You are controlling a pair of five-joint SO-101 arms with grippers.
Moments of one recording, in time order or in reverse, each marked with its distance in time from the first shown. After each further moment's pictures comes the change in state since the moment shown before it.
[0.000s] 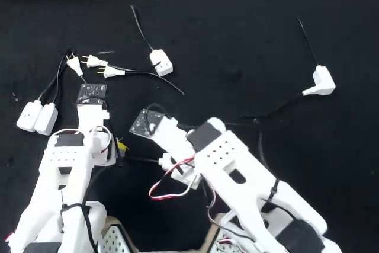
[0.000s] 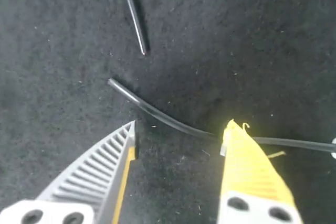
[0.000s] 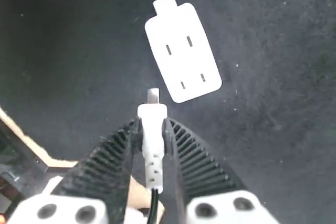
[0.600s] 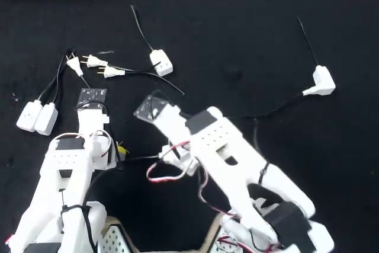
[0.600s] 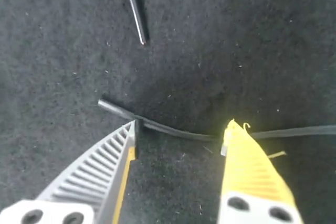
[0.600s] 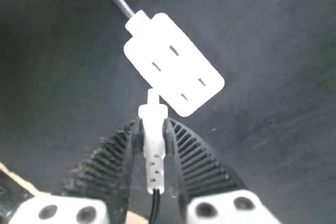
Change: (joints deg) left arm -0.2 0.0 3.3 -1.8 0.3; right arm 5.3 10.8 -5.1 -7.1 -0.2
